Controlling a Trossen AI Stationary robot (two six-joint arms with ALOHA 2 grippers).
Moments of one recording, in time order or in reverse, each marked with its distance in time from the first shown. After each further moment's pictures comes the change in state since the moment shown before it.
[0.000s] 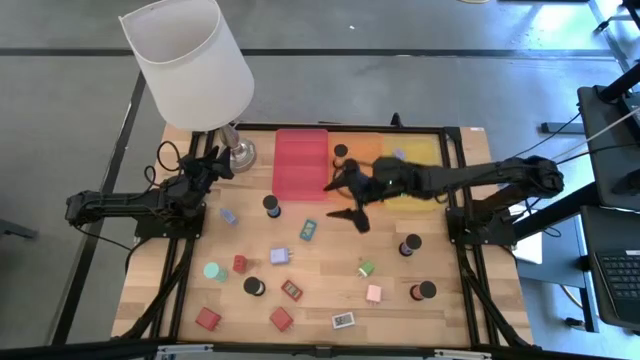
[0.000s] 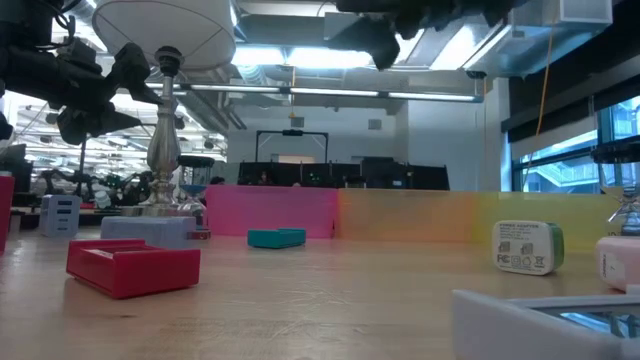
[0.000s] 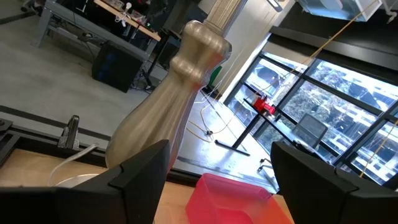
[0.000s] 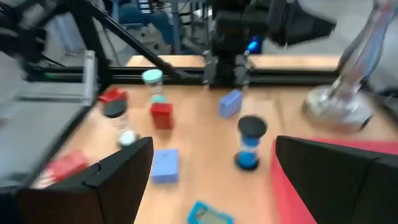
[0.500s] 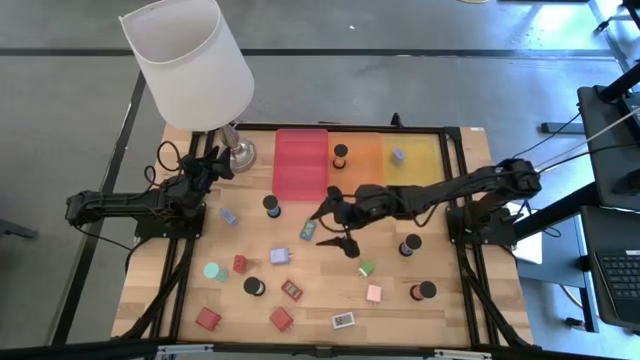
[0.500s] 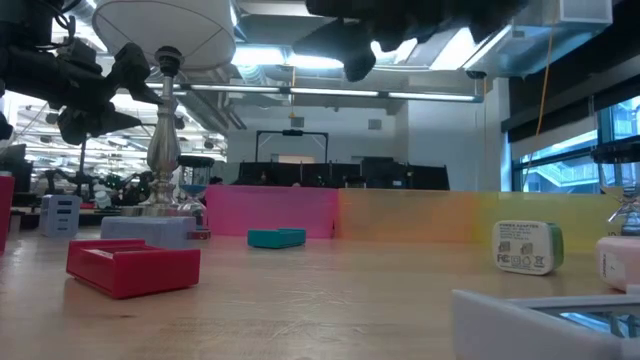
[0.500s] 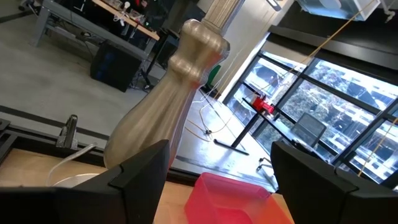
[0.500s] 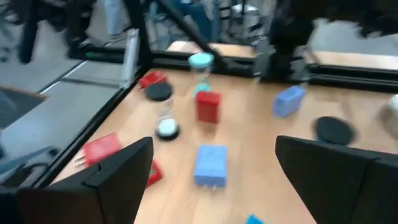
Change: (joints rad) left arm 0.000 0.000 0.000 0.000 0.006 0.000; right arm 0.119 0.194 0.000 0.184 -0.048 -0.010
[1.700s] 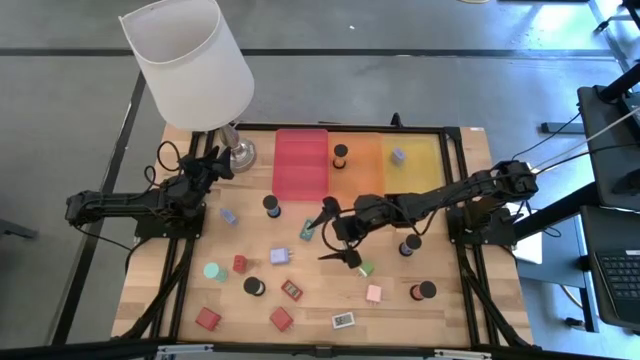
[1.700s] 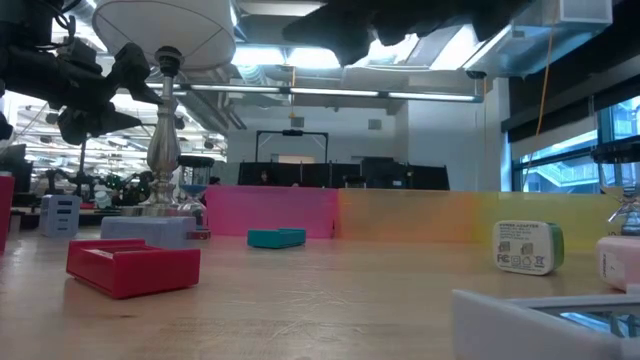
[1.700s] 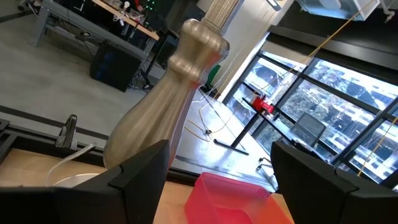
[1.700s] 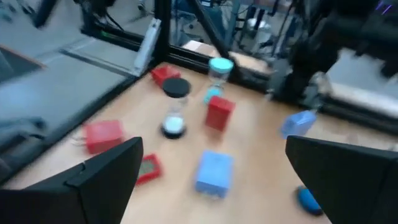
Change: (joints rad) left arm 0.000 0.000 0.000 0.000 0.001 0.000; right arm 0.054 0.027 0.000 0.043 0.021 -0.197
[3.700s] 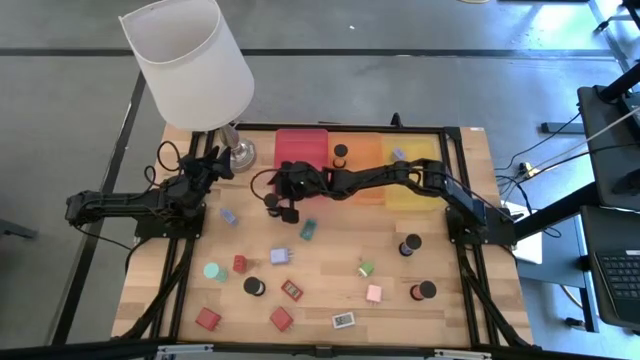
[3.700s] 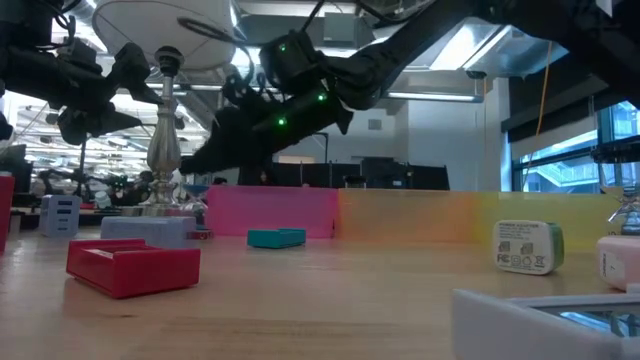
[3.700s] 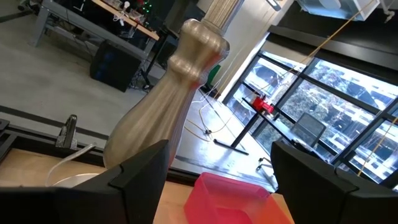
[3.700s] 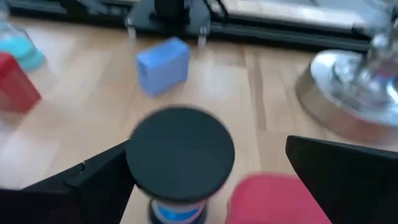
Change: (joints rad) left arm 0.000 0.000 0.000 0.000 0.000 0.000; right arm -0.289 0.659 0.639 -0.142 0.024 0.043
